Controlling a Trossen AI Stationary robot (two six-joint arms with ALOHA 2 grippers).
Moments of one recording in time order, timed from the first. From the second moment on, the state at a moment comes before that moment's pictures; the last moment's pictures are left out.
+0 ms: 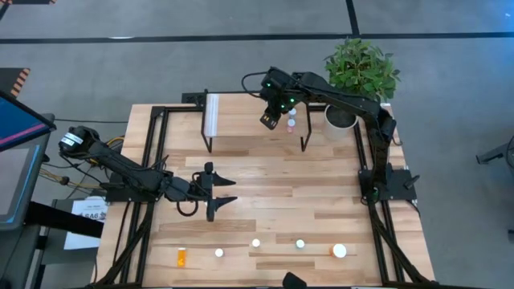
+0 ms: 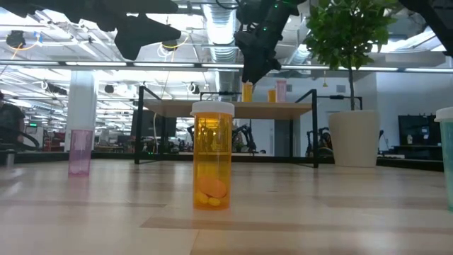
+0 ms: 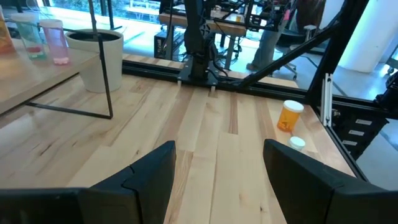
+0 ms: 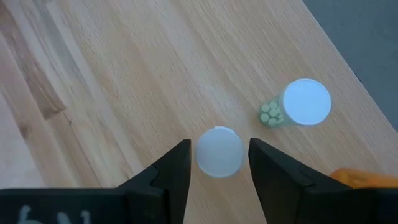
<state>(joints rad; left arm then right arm) -0.40 1.18 0.51 0.46 -0.48 -0.25 -0.47 1.94 1.97 -1.06 0.00 0.08</state>
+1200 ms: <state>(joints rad) -0.40 1.18 0.51 0.47 -0.48 -0.30 0.20 1.62 1.88 -1.26 0.11 0.32</state>
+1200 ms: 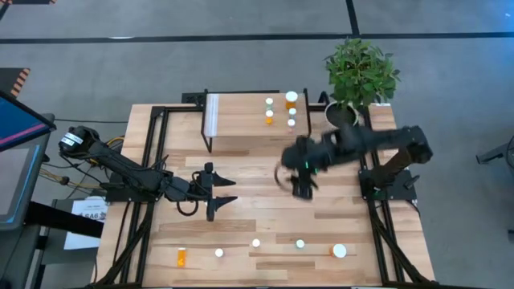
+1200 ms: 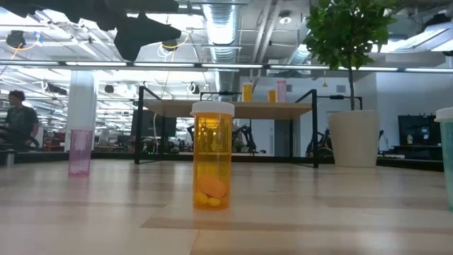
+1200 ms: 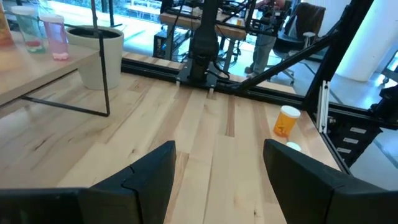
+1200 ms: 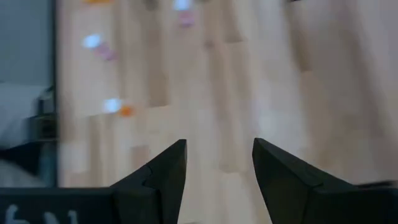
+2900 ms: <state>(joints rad) -0.44 1.18 0.51 0.54 -0.46 -0.29 0.69 1.63 1.37 -0.87 0.13 0.81</state>
